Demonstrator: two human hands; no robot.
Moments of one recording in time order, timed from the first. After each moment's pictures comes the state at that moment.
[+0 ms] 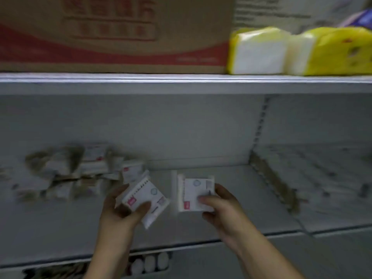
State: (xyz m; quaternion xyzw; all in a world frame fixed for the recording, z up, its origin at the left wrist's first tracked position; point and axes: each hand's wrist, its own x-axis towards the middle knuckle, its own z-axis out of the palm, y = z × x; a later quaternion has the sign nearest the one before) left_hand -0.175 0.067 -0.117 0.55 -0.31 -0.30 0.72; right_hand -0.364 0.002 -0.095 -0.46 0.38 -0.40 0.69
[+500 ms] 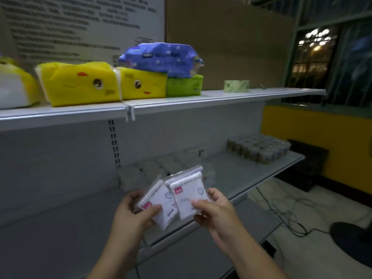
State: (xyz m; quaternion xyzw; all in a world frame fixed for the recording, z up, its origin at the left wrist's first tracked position) left_hand -0.520 -0.027 -0.076 0.46 -0.46 -0.49 0.59; right_hand -0.692 -0.005 -0.070 -0.37 0.42 -0.60 0.57
